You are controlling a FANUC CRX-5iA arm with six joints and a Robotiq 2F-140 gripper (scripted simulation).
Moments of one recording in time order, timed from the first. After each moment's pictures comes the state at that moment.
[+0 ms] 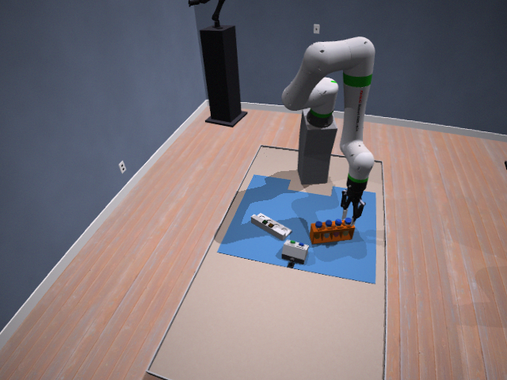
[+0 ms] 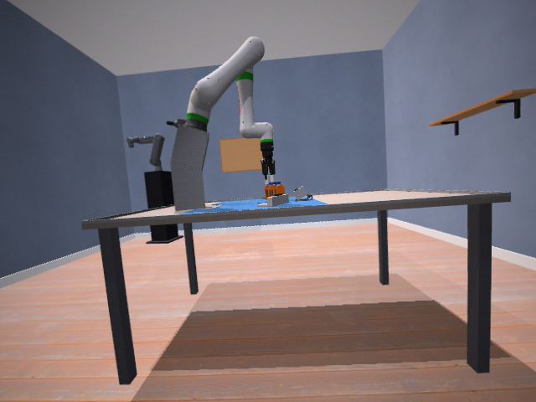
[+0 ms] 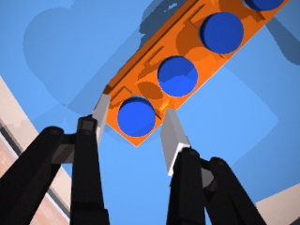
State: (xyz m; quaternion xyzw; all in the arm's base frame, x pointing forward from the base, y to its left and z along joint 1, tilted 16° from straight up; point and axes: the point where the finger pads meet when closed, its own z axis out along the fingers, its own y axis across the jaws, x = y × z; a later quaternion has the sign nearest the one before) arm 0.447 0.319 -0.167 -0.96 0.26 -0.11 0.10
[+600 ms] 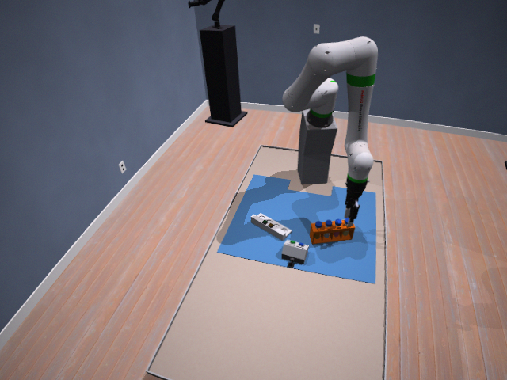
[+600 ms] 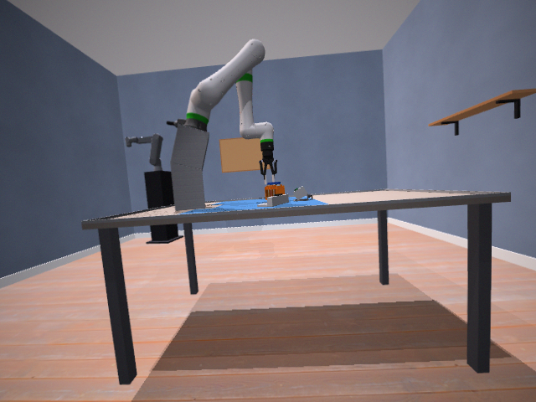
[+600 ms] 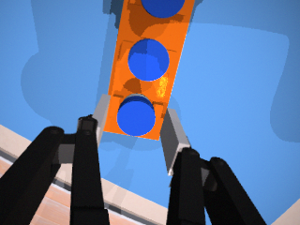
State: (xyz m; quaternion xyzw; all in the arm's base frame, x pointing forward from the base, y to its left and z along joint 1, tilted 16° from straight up) arm 0.447 0.319 -0.167 -0.85 0.51 -0.07 0.12
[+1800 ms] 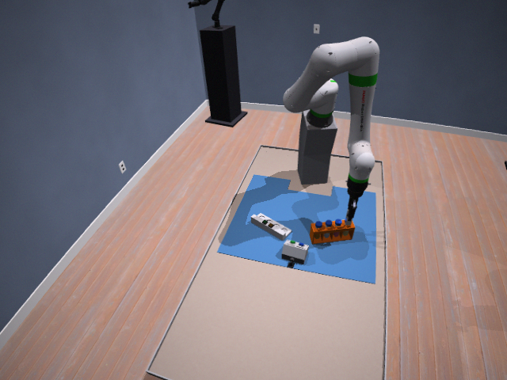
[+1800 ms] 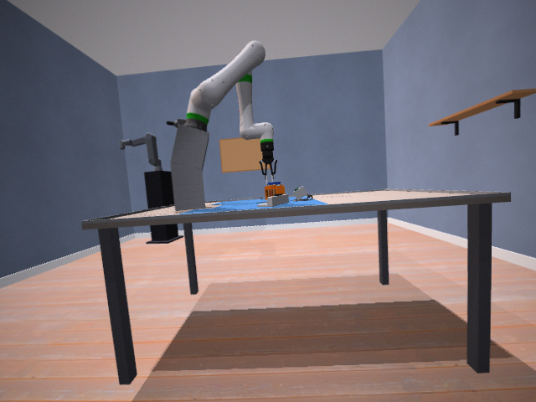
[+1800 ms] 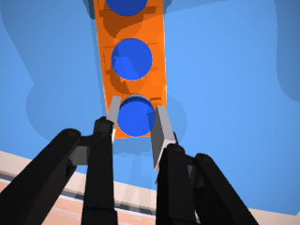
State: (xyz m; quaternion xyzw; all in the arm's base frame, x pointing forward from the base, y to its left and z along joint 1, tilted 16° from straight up) arm 0.447 0.319 -0.167 -0.77 0.62 -0.06 0.13
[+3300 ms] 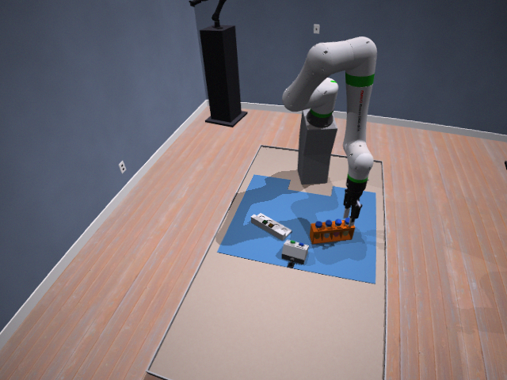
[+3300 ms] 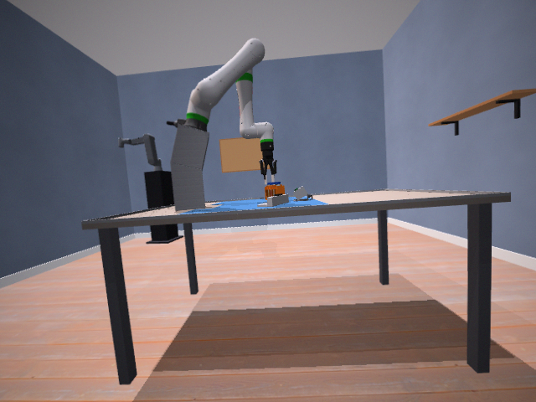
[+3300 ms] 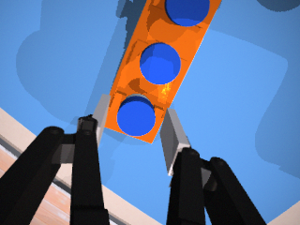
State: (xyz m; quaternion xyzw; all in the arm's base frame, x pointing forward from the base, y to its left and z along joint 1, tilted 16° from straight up) arm 0.447 0.319 -0.167 -0.89 0.43 -0.08 0.12
